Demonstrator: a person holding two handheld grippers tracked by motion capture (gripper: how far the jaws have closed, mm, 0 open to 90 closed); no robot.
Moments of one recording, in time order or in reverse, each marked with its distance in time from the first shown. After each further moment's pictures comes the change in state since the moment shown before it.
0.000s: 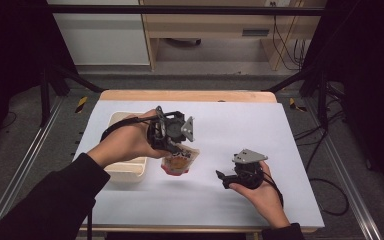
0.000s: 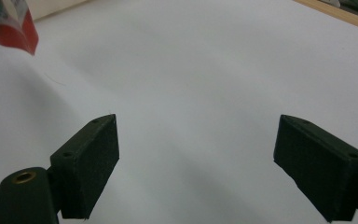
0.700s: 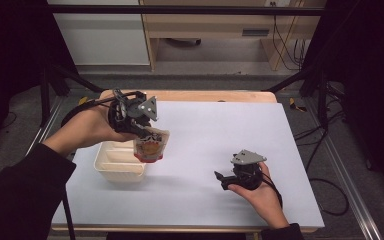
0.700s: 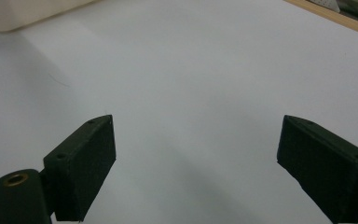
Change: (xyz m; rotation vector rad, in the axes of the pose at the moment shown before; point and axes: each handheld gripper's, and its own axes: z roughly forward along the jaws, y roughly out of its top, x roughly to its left) left arm 0.027 -0.065 -0.046 -0.004 0.062 -0.084; right arm 0.004 0.001 0.000 -0.009 -0.002 -0.014
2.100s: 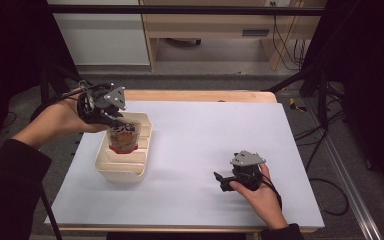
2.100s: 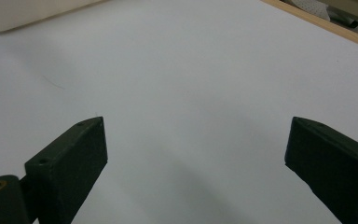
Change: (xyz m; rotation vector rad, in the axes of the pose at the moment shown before) left arm 0.027 -0.065 -0.006 0.028 0.054 -0.087; right arm 0.002 -0.002 0.001 -0.025 -0.025 -0.017
